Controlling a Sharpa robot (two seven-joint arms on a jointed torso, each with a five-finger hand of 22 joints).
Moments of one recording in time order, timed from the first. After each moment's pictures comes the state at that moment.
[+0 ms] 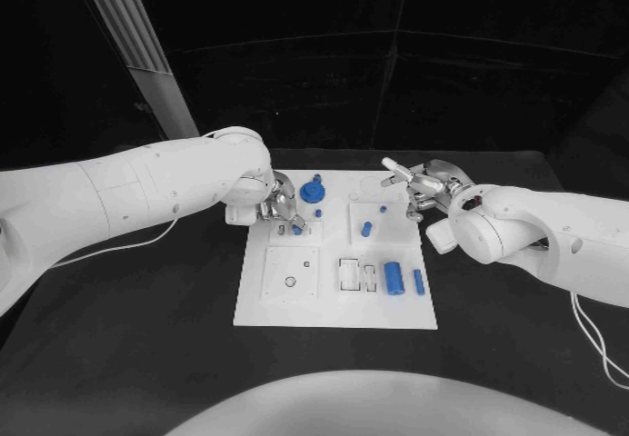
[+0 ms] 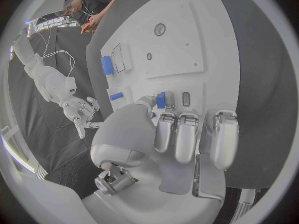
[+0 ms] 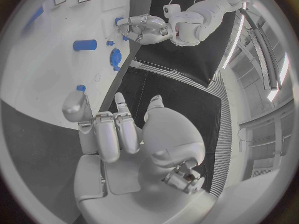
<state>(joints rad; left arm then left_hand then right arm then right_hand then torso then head) 1.38 -0.47 -0.23 1.14 -0.80 0.41 -0.59 1.18 0.07 0.00 0.29 0.67 0.64 0.10 0.70 0.70 1.46 0.04 1.57 1.31 1.47 -0.01 1.57 1.31 0.01 1.46 0.11 1.57 1.31 1.19 -0.87 -0.09 1.58 -0.41 -0.50 -0.08 1.08 0.20 -0.28 0.29 0.07 0.83 0.19 0.21 0.08 1.47 0.12 1.53 1.31 1.47 0.06 1.52 1.31 0.11 1.22 0.17 1.13 1.31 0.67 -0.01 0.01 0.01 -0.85</state>
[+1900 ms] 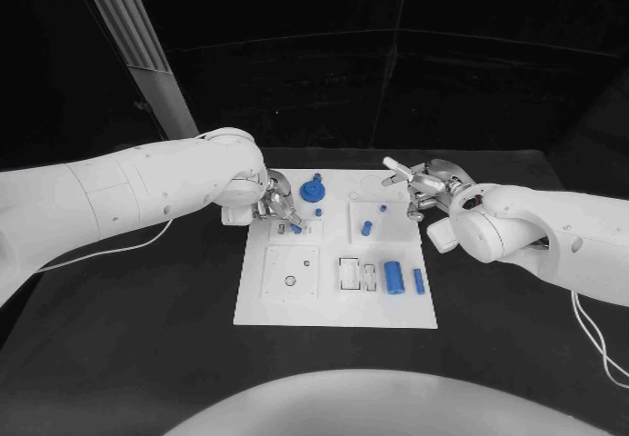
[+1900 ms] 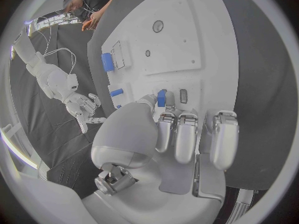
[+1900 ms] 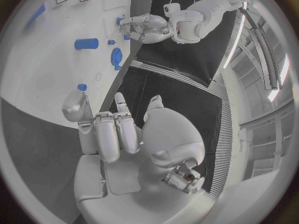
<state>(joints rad) 1.38 -0.50 -0.23 1.16 -0.80 0.36 -0.55 1.28 0.05 0.09 0.29 0.39 0.65 0.09 0.71 0.71 1.46 0.03 1.57 1.31 1.47 -0.02 1.57 1.31 0.01 1.47 0.10 1.57 1.31 1.19 -0.87 -0.09 1.58 -0.41 -0.50 -0.09 1.08 0.20 -0.29 0.29 0.07 0.83 0.19 0.21 0.08 1.47 0.12 1.53 1.31 1.47 0.06 1.52 1.31 0.11 1.22 0.17 1.13 1.31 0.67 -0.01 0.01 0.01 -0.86</state>
